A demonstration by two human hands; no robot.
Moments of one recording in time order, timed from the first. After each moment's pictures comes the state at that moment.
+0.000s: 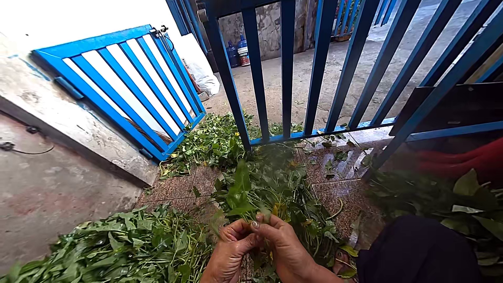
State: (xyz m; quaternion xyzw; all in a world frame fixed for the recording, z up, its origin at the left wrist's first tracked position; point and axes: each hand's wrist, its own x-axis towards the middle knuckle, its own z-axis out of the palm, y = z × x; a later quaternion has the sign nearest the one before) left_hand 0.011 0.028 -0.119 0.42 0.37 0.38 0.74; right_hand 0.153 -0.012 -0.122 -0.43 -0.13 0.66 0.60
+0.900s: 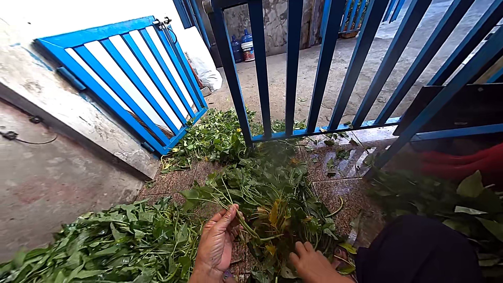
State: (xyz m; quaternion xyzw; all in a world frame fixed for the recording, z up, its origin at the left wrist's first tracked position) left_hand 0.005 0.043 -0.115 0.24 0.50 0.49 0.67; right_hand 0.219 -0.068 -0.213 -0.59 -0.72 0.37 -0.04
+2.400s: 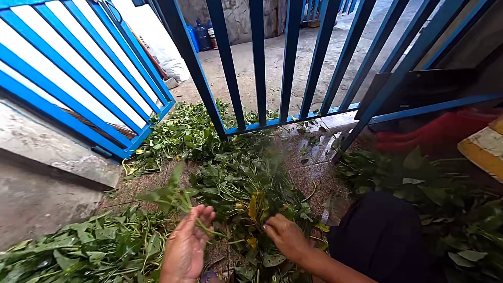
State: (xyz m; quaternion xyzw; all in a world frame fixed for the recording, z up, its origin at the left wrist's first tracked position) left_hand 0.004 0.053 -0.124 0.27 0.56 0.46 0.63; right_hand 0.236 -0.040 -0.244 -0.69 -0.59 0.36 0.21
